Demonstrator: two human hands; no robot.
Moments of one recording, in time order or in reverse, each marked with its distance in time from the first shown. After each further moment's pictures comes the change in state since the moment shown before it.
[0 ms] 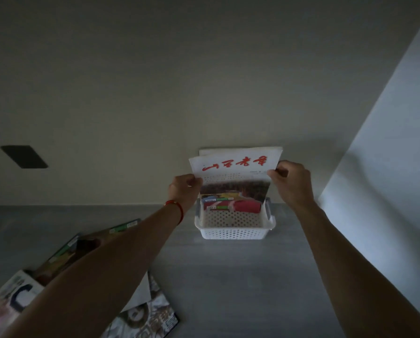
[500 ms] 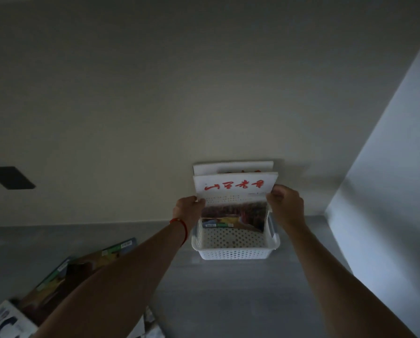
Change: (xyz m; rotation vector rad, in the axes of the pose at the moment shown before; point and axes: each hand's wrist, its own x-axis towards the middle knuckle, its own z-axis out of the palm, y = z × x) left_hand 0.043 -0.029 0.042 -0.022 -0.080 -0.198; right_hand 0.006 0.043 0.051 0.081 -0.059 0.236
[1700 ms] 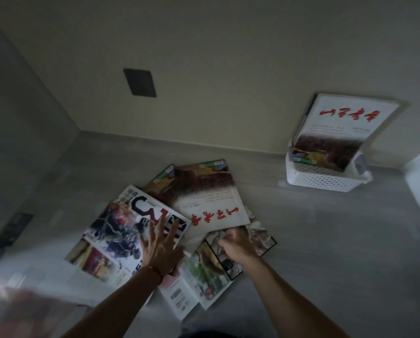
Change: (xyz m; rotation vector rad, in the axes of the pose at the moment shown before) left_hand -0.202 -0.352 -0.310 0.925 -0.051 0.051; right_hand -0.401 -0.111 0.258 0.003 -0.797 0.497
